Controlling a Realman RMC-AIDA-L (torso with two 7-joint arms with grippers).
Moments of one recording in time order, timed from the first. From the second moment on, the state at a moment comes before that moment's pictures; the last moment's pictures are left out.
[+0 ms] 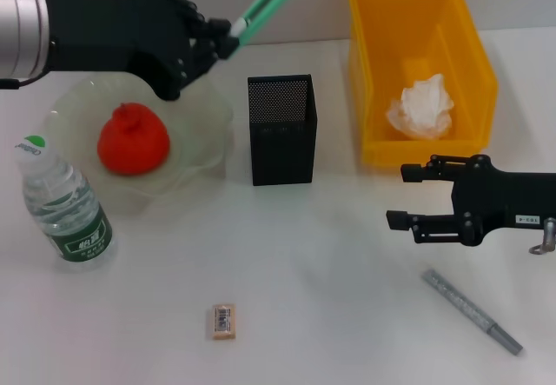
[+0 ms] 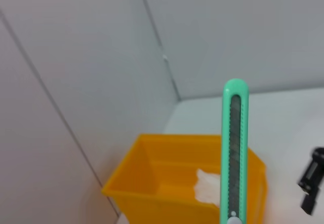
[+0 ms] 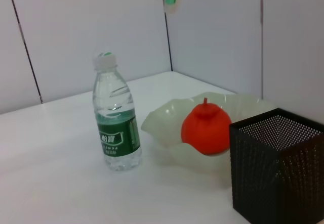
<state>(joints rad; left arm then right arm) -0.47 -2.07 1.26 1.71 2.08 1.41 -1.98 0.36 2.08 -0.76 -0.86 -1.95 -1.59 1.32</state>
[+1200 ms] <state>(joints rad) -0.18 -2.07 1.75 1.57 1.92 0.53 -2.01 0.33 2.08 -0.74 -0.90 -1.72 -1.62 1.29</state>
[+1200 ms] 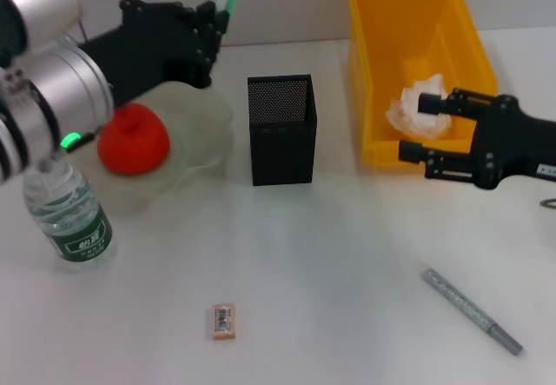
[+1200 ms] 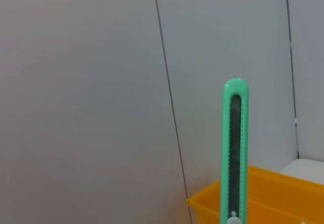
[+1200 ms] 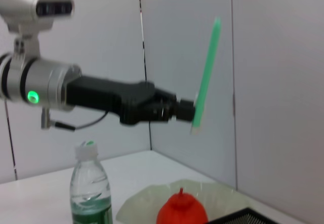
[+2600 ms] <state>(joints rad) -0.10 -2.07 2.13 1.54 1.91 0.08 -1.96 0.36 2.09 -0.81 -0.94 -1.53 -1.66 1.26</state>
